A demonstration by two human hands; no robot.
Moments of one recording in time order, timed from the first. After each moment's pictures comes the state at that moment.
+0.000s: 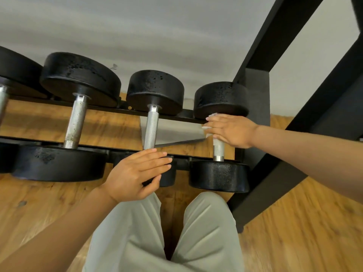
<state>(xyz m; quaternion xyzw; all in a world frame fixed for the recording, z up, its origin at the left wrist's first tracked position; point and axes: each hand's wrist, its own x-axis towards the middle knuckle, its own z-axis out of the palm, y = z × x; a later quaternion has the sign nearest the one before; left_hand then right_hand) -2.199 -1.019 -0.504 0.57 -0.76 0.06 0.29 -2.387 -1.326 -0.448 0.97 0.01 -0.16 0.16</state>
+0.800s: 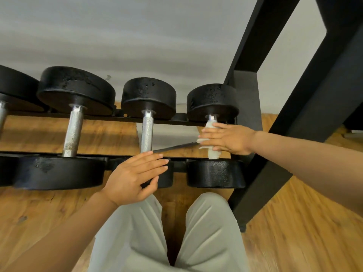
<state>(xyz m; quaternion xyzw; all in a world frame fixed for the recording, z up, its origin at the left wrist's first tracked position) -2.199 -1.018 -0.502 0.58 -0.76 0.06 0.28 -2.412 -1.313 -0.453 0.98 0.02 -0.20 0.07</state>
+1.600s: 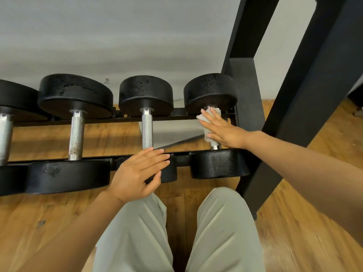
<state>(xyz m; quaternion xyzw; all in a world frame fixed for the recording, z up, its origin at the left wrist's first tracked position) -2.200 -1.018 -0.501 0.59 -0.76 0.07 0.25 -2.408 -1.280 -0.467 0.95 -0.20 -0.12 -0.19</state>
